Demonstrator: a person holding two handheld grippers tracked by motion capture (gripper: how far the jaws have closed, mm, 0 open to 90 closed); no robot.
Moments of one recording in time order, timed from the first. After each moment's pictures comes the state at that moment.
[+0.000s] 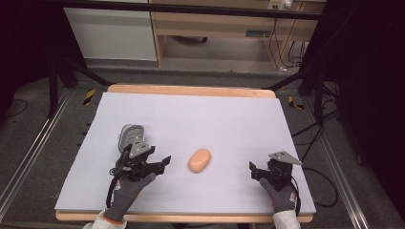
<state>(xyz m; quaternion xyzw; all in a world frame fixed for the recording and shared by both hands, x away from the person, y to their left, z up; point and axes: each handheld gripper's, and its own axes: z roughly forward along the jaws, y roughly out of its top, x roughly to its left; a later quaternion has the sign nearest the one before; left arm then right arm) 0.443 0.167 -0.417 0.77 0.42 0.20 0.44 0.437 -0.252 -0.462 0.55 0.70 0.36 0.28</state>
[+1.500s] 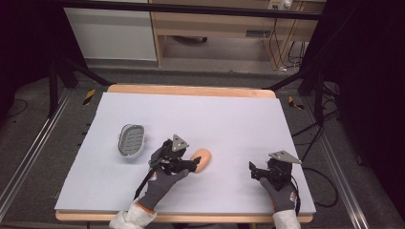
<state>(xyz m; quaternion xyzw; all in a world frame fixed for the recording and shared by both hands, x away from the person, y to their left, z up) 0.472 0.080 -0.436 0.81 0.38 0.17 0.41 0.439 -0.252 -0.463 0.55 0.70 0.36 0.27</state>
